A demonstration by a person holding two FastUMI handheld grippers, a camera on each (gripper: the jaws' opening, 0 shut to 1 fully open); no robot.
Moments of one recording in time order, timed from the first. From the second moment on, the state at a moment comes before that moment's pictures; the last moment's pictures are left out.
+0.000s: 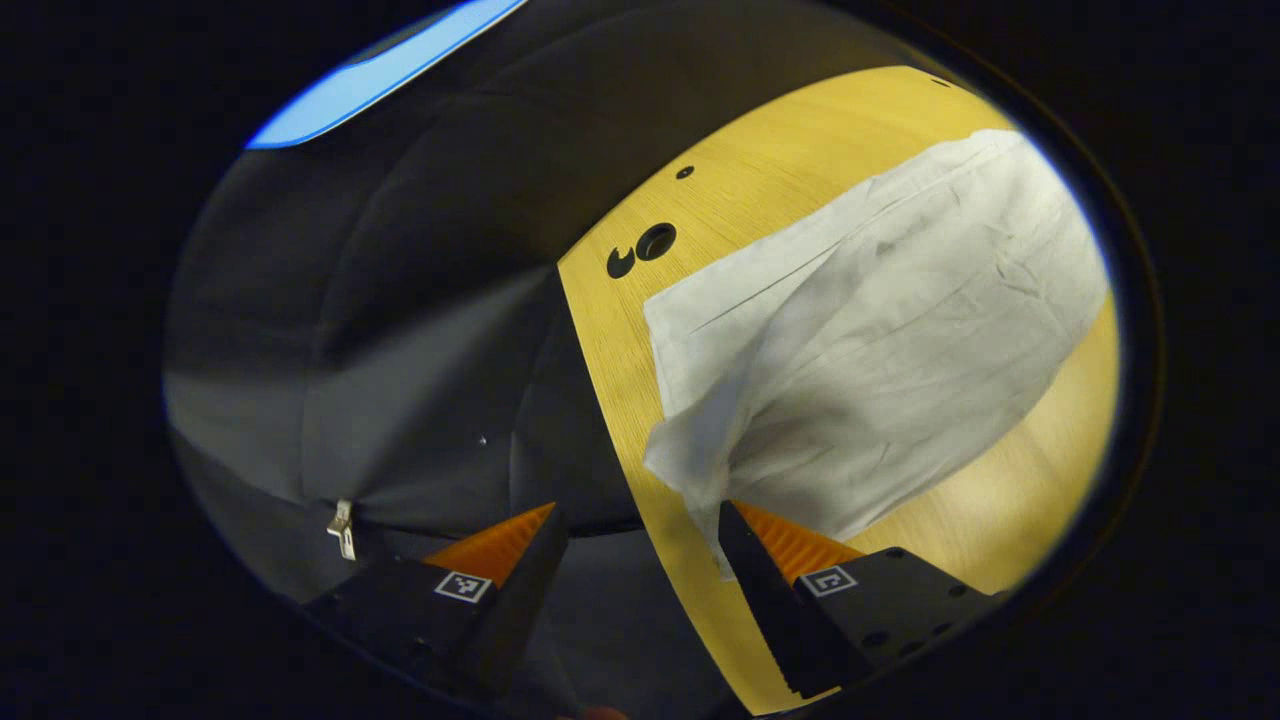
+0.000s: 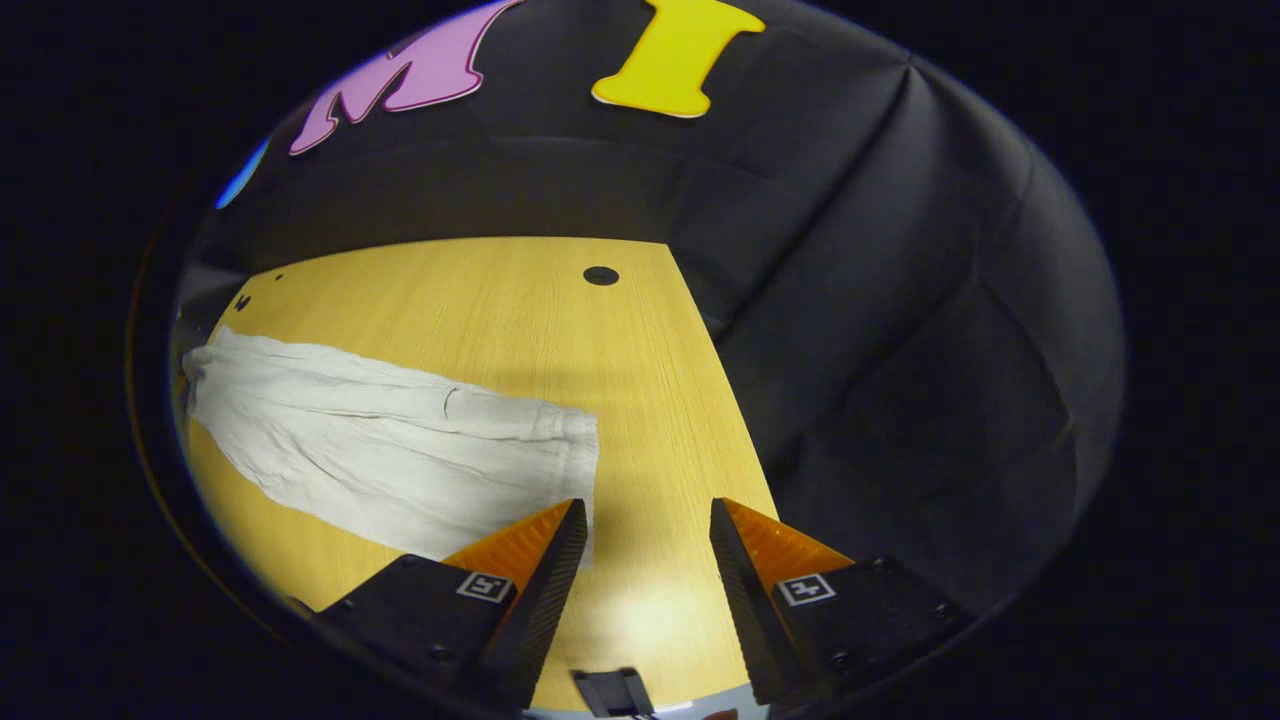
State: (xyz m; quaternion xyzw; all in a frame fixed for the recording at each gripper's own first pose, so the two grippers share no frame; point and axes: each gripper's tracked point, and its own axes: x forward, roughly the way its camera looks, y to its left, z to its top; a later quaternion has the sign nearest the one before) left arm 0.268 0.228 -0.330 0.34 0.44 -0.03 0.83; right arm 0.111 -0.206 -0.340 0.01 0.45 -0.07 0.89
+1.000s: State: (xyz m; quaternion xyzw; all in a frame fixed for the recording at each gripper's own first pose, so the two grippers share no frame) left arm 0.166 0.108 -0.321 -0.09 0.43 -0.05 0.90; right arm 0.122 -0.132 -0.434 0.55 0.32 -0.27 0.72
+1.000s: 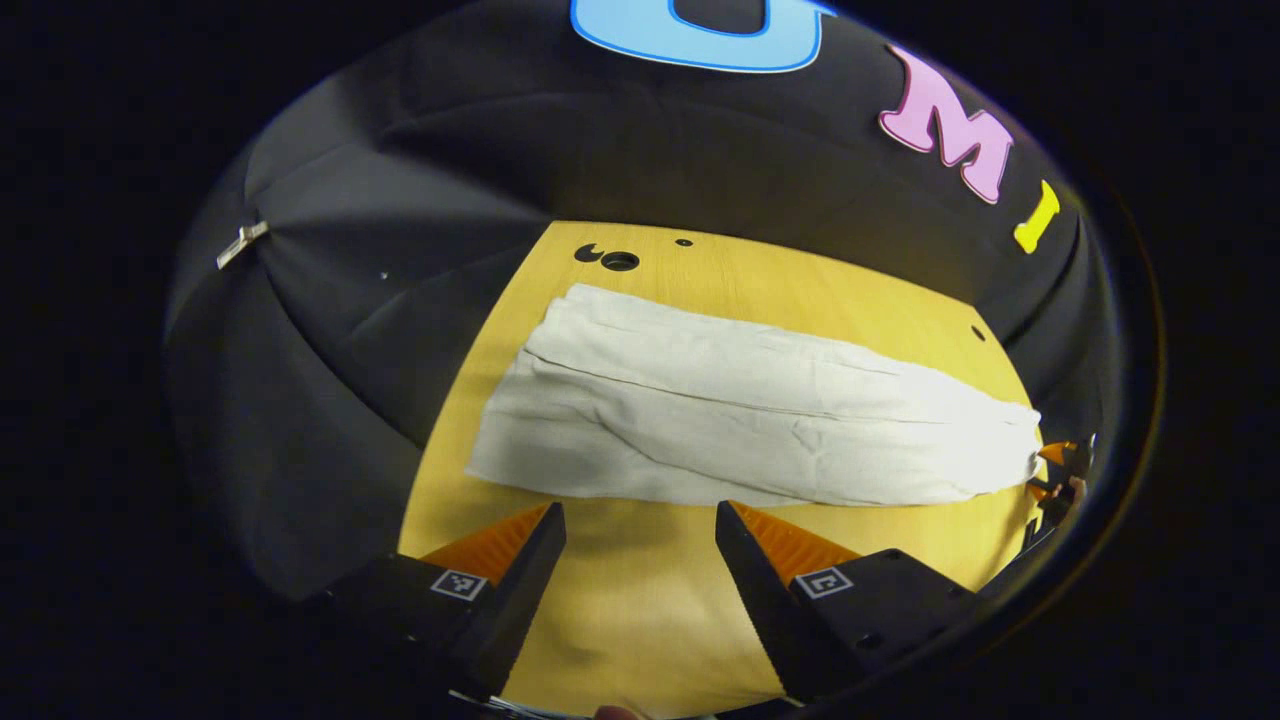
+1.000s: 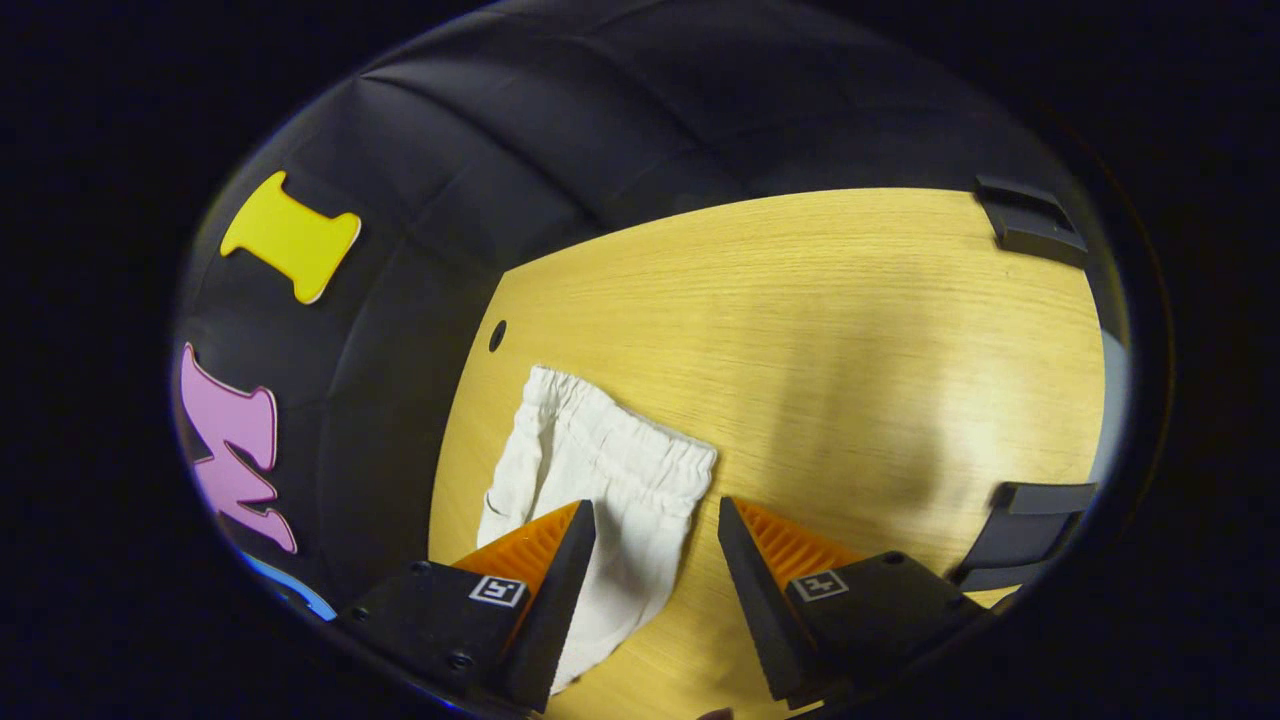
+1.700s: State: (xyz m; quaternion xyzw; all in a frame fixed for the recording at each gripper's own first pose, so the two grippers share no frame) left arm 0.157 0.065 -0.340 -0.24 0.43 -0.04 0.87; right arm 0.137 -0.131 -0.466 0.61 0.31 -0.31 0.66
